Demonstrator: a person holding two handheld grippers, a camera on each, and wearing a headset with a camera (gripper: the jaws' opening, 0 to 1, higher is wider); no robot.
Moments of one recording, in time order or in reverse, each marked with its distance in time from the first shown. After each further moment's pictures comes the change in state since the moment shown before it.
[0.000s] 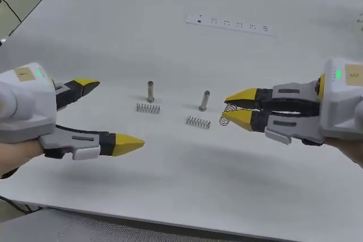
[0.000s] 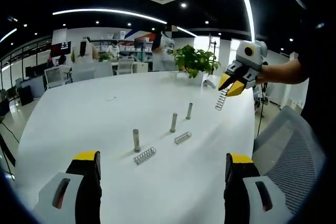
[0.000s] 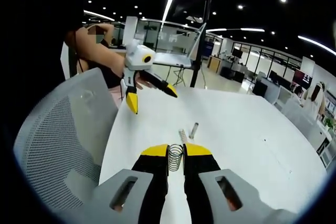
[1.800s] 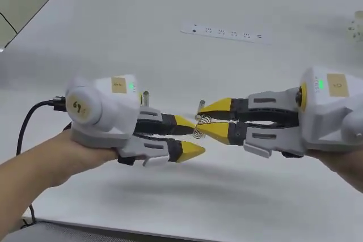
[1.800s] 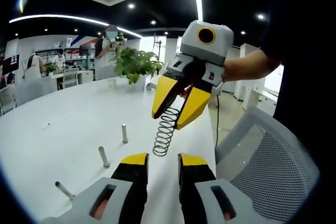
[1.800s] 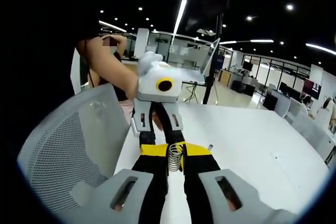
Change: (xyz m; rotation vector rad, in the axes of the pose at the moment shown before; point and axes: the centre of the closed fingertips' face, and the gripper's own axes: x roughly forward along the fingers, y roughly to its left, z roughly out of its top) left arm 0.066 -0.120 0.040 0.150 -0.018 -0.436; right arm 0.013 0.024 0.037 -0.031 -0.123 0.095
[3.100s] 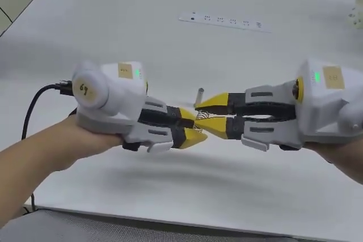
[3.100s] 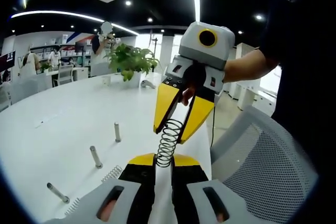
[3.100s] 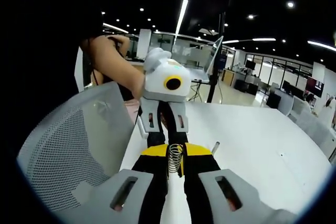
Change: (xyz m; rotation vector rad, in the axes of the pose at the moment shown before) left arm 0.011 -0.010 -0.001 -0.012 0.023 -0.057; right arm 0.004 0.014 -0.006 0.010 -0.007 0.033
